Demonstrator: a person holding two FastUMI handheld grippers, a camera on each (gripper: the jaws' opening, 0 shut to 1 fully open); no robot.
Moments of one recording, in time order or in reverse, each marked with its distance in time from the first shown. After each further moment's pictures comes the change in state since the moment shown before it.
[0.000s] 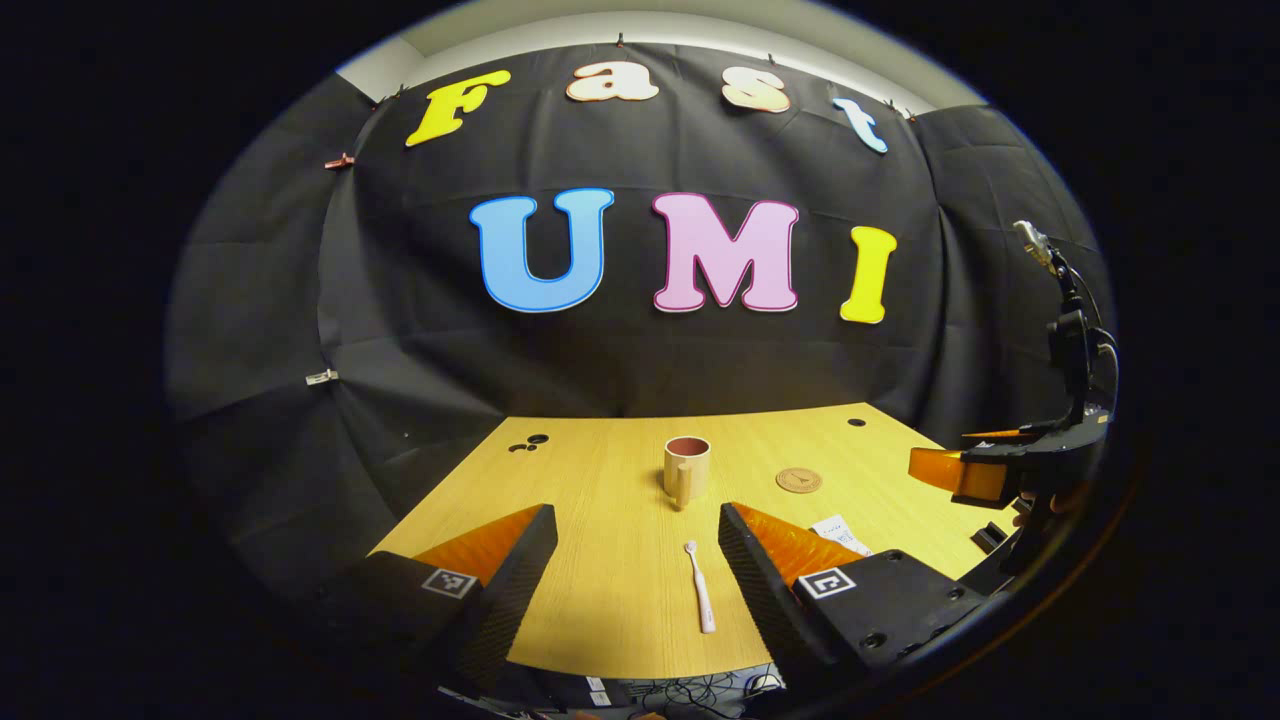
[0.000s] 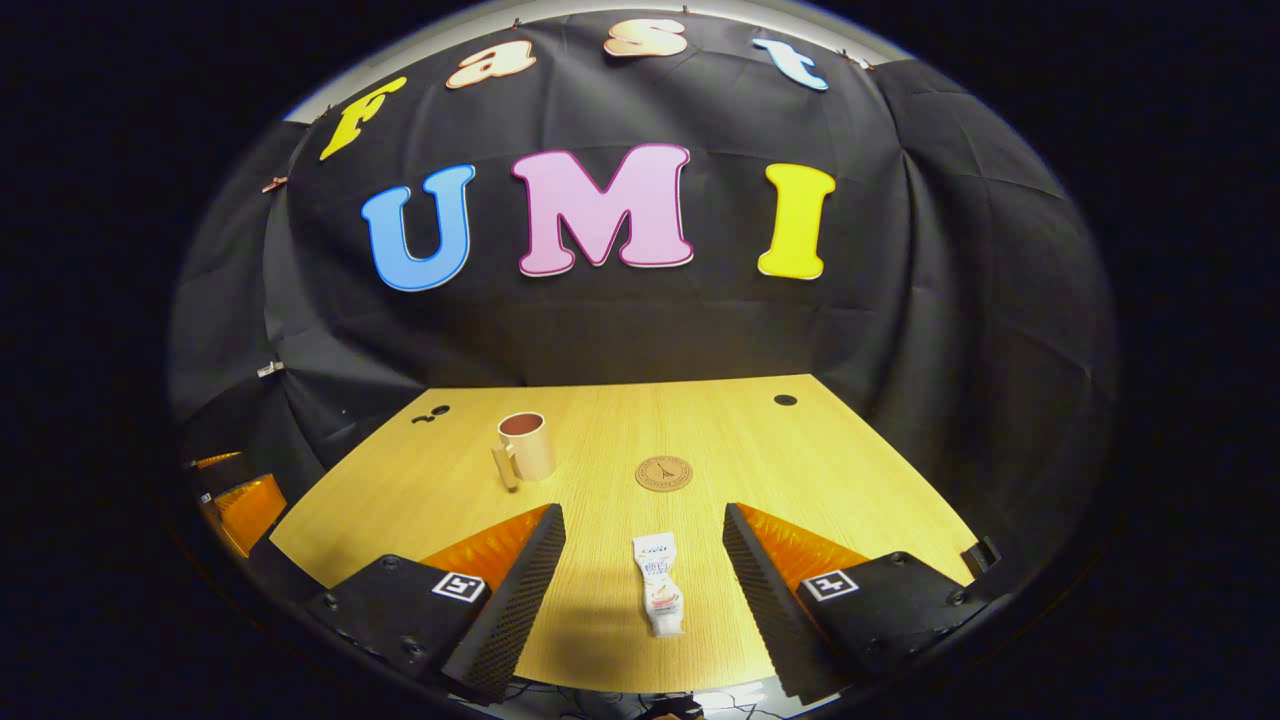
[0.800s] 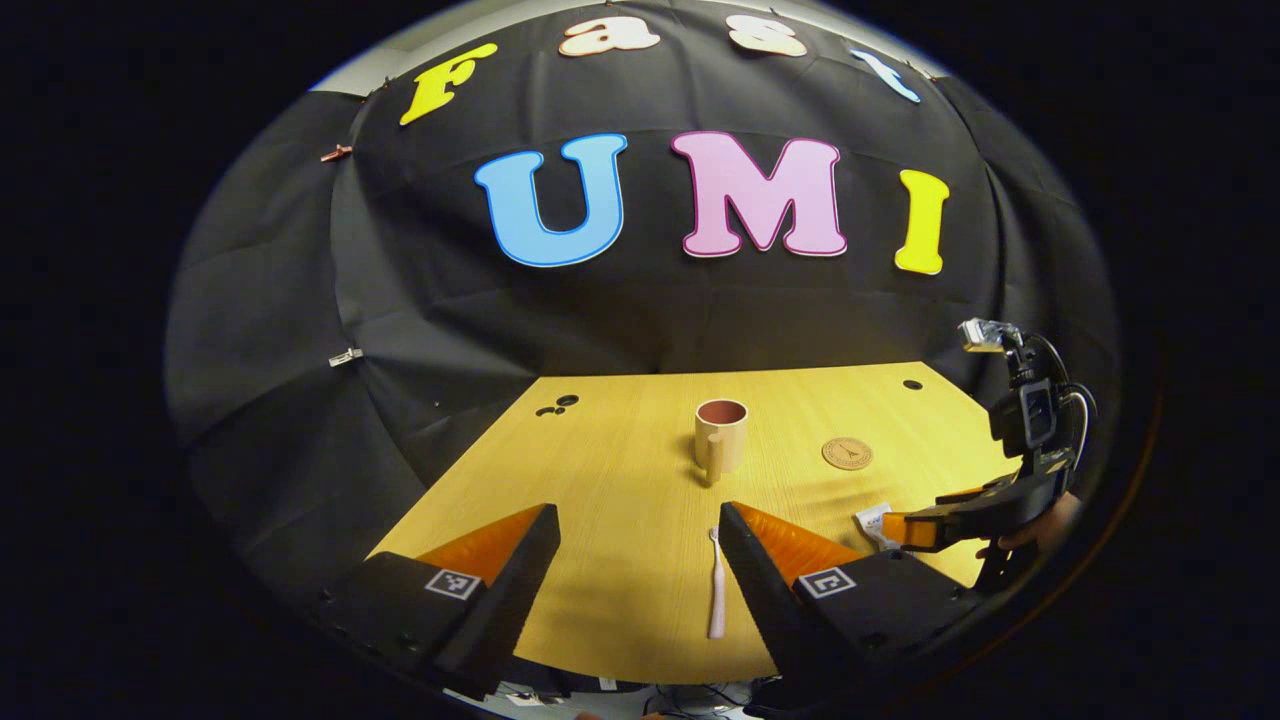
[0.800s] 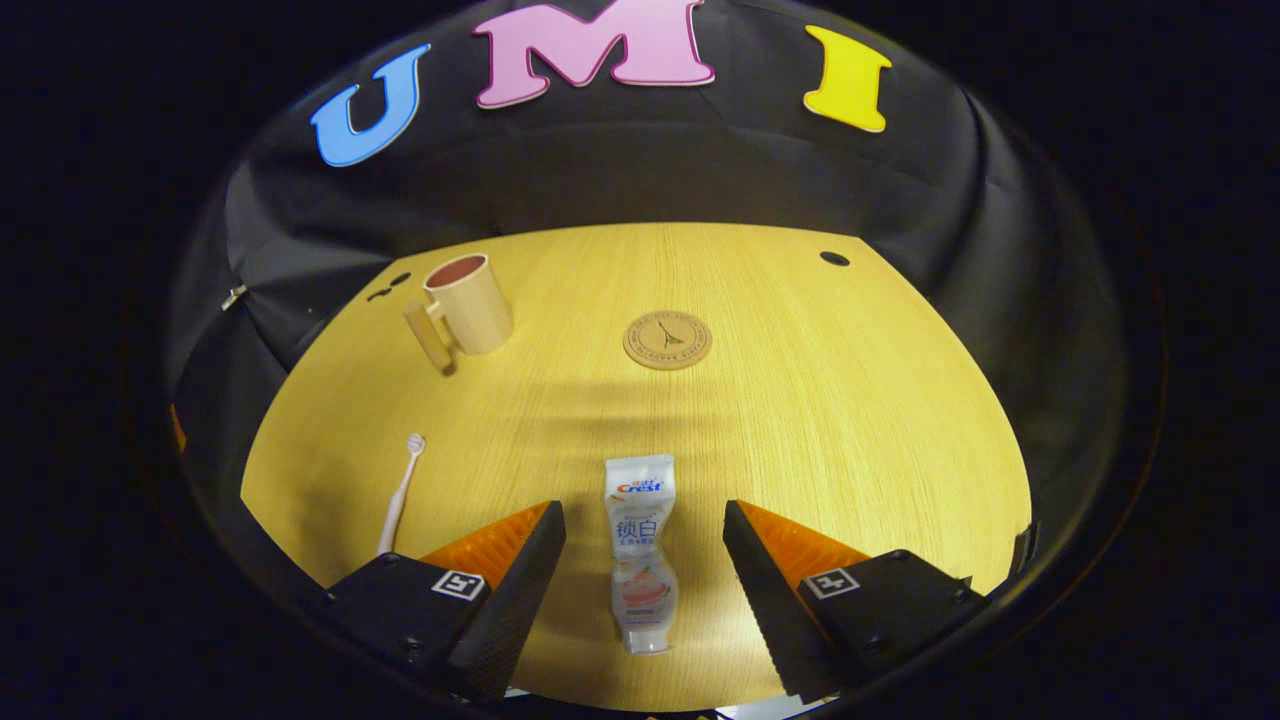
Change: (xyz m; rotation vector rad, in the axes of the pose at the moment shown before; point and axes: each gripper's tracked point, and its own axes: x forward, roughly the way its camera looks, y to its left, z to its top) left arm 0.053 -0.017 -0.011 0.032 0.166 0.148; right arm 0.120 -0.023 -0.130 -0.030 0.467 0.018
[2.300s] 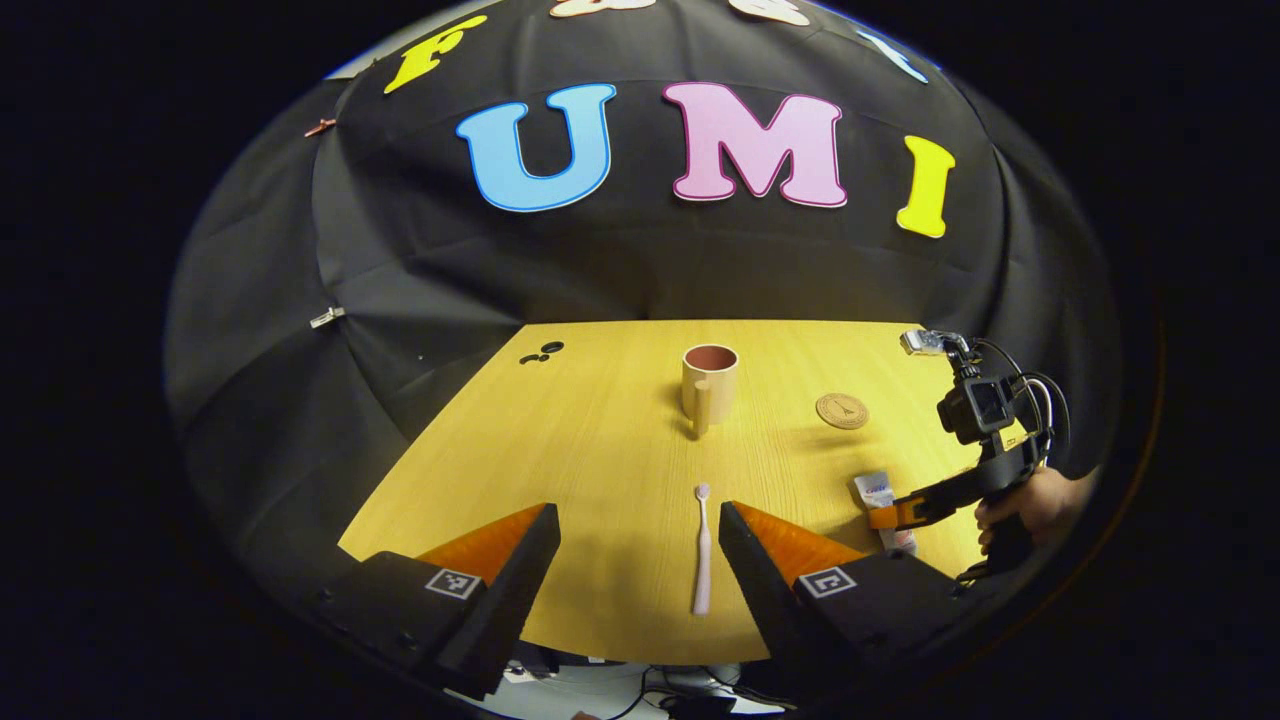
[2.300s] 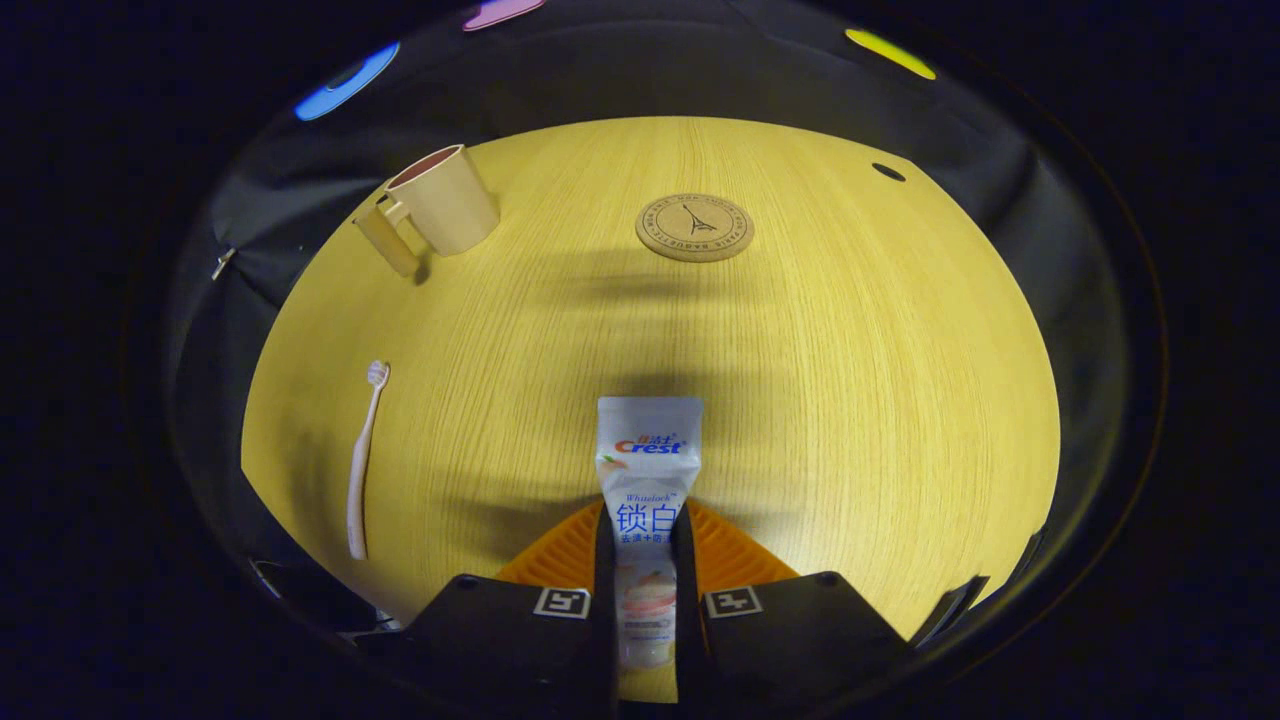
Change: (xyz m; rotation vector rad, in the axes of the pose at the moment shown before) left arm 0.017 -0.017 -0.040 -0.016 0.151 -0.046; right arm 0.027 0.006 -0.045 -0.018 0.316 0.060
